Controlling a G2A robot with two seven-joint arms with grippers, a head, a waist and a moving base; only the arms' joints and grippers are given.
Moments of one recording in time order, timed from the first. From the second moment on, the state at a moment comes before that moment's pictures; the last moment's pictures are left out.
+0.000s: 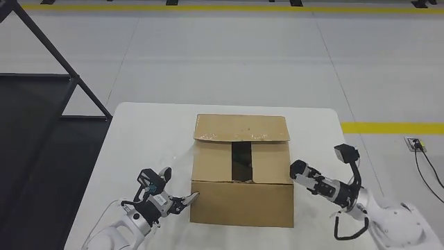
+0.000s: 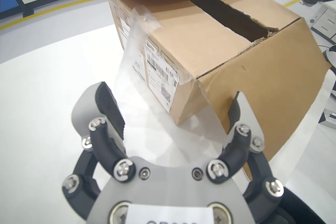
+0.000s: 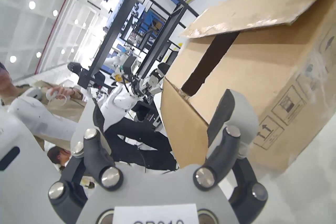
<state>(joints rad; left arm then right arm) 1.44 -1.15 -1.44 -1.79 1.20 -0.47 -0.11 -1.17 -0.96 1.39 -1.61 0.23 -0.53 0.76</state>
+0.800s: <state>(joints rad) 1.44 -1.15 -1.44 -1.79 1.20 -0.47 -0.11 -0.84 -1.03 1.20 -1.43 0.28 -0.30 0.54</state>
